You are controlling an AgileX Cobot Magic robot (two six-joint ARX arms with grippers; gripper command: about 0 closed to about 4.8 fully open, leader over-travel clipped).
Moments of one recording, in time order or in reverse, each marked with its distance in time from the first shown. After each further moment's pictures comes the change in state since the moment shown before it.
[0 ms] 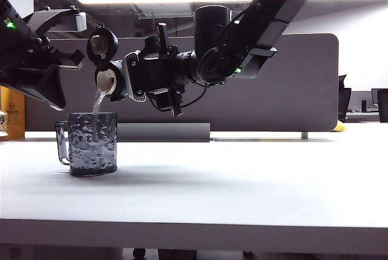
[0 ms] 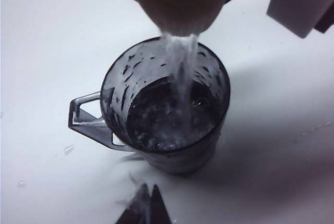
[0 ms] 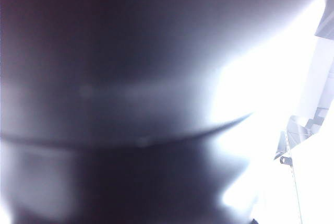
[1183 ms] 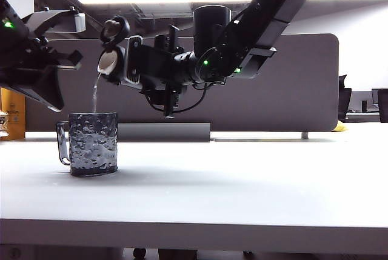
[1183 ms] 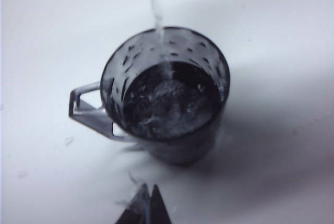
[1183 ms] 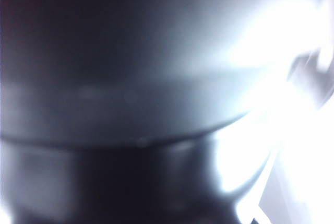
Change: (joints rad) left arm 0.000 -0.017 0.002 -0.039 0.000 -0.002; right arm 0.002 0.000 0.000 0.000 0.089 0.412
